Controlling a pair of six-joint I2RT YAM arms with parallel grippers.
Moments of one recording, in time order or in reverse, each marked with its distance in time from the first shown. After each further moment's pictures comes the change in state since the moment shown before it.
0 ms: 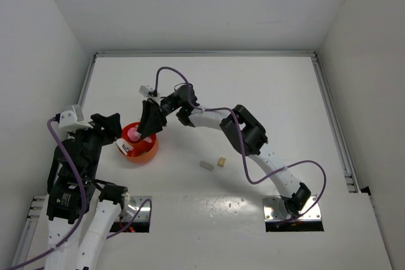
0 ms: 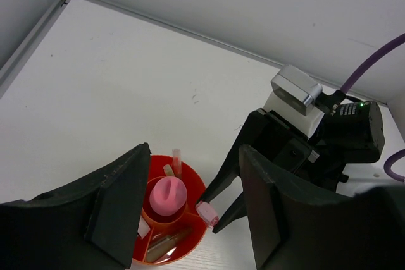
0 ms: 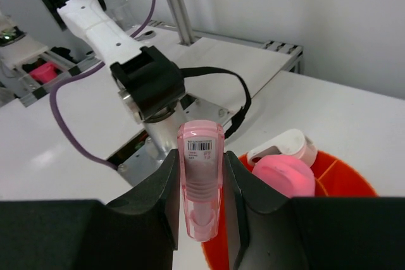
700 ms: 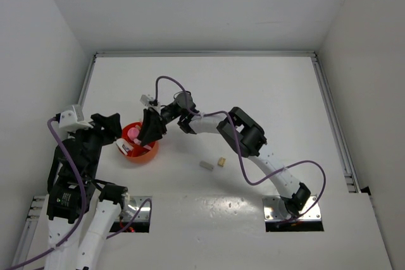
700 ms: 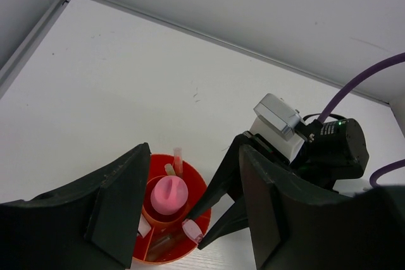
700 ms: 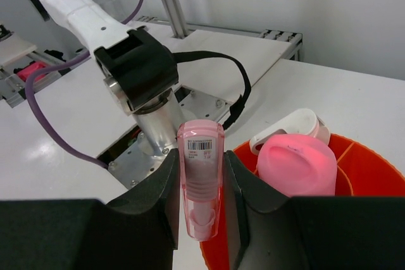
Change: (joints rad) left arm 0.000 0.003 0.000 -0.002 -0.005 0.000; right arm 0.024 -0.001 -0.114 0.003 0.065 -0.116
